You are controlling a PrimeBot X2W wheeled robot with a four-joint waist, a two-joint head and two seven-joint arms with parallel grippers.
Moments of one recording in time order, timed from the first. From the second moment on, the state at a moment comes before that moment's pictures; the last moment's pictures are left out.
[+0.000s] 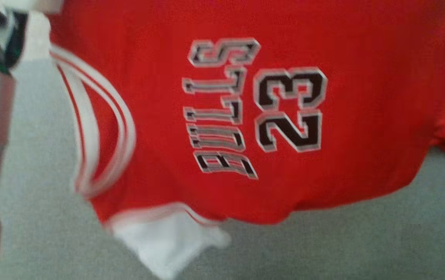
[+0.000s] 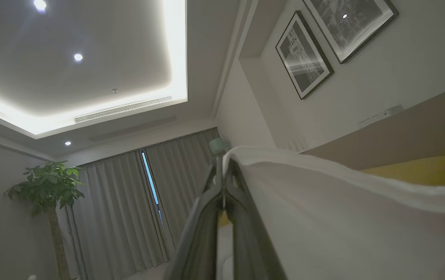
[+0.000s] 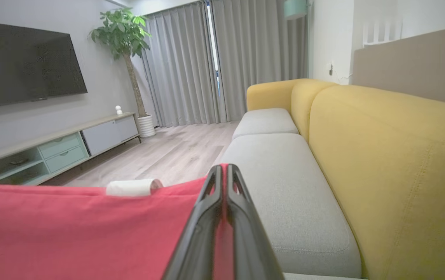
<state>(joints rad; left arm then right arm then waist) -1.06 0.37 -0.33 0.33 -0.30 -0.13 -0.11 -0.80 -0.34 -0.02 0.14 0.53 0.13 0.55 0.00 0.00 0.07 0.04</state>
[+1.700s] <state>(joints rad) -0.09 0.30 -0.31 0.12 -0.34 -0.12 -0.26 -0.34 -0.35 0.03 0.41 0.40 0.13 0.05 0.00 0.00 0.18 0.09</state>
